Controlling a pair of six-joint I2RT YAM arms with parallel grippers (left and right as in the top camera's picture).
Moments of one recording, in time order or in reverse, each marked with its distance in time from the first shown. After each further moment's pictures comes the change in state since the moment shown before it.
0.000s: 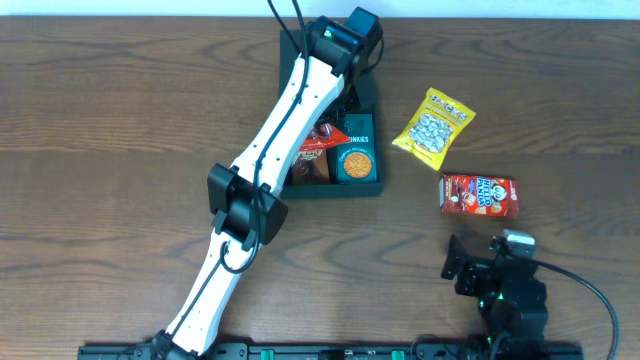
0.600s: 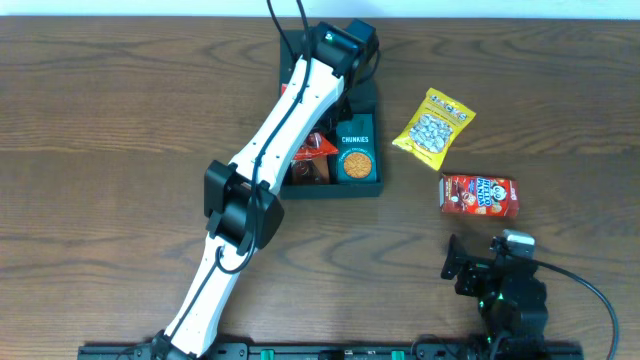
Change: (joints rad) left arm -0.001 -0.073 -0.171 0.000 -0.058 0.013; right arm 0.000 0.000 0.000 0.000 0.000 0.000
